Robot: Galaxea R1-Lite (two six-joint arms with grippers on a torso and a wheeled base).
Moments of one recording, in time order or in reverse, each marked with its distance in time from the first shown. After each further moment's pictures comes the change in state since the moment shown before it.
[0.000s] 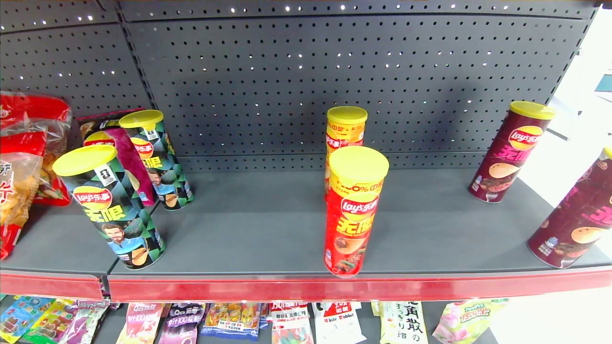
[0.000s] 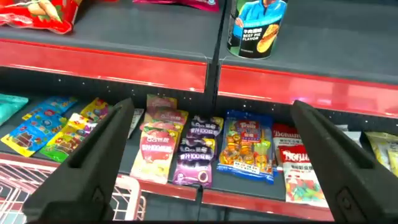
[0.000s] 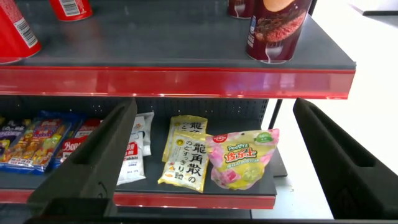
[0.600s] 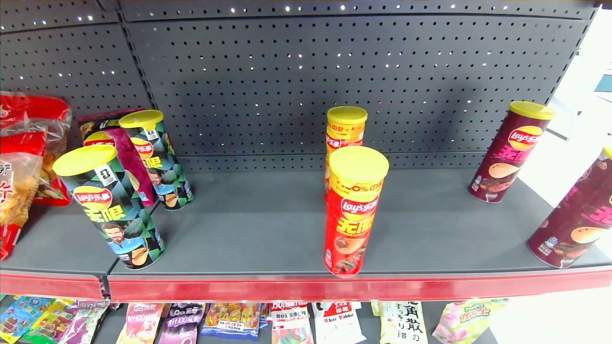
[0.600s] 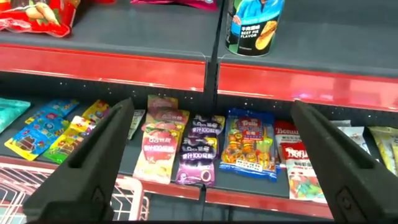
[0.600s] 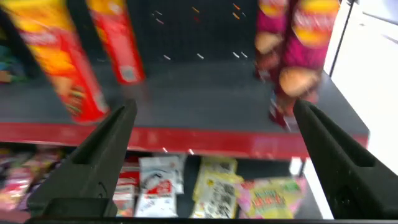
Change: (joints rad) left arm 0.000 0.000 0.001 0.002 -0.010 0.029; right arm 0.083 0.165 -0.282 -0.034 0.108 0.077
